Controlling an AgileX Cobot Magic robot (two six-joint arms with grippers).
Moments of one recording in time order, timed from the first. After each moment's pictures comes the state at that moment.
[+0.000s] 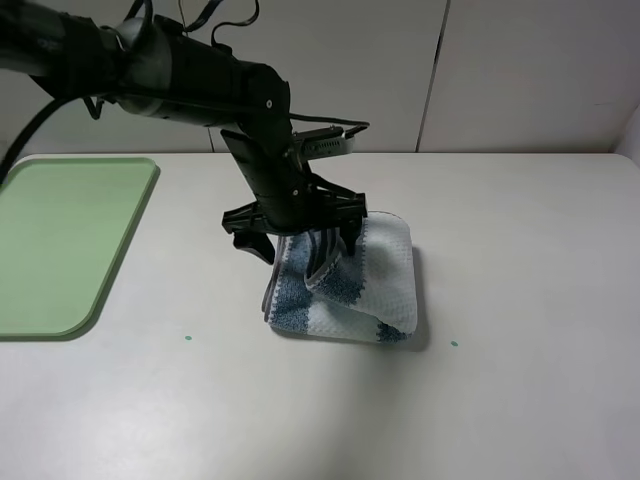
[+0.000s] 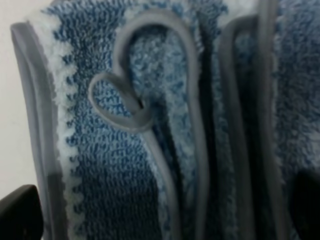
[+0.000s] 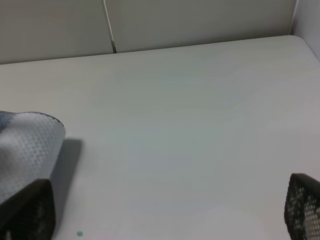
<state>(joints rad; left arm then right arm) -0.69 2.08 -1.41 -0.10 0.60 -0.57 0.01 -0.01 -0.50 0.01 1.02 0.06</state>
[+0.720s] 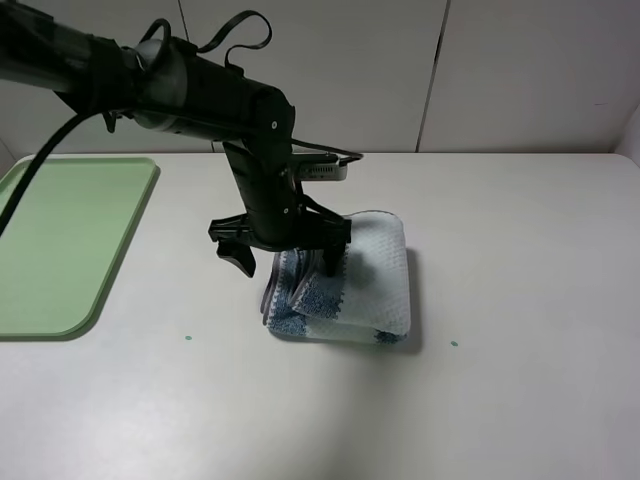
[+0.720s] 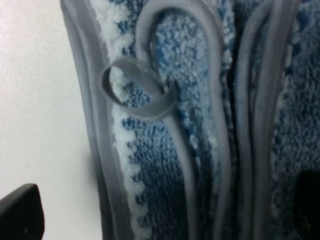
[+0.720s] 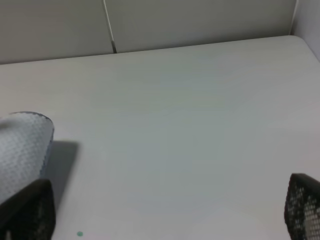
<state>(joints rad) -0.69 2.13 -1.41 0.00 0.69 -0.58 0.01 -0.01 -0.50 0.01 1.02 0.06</state>
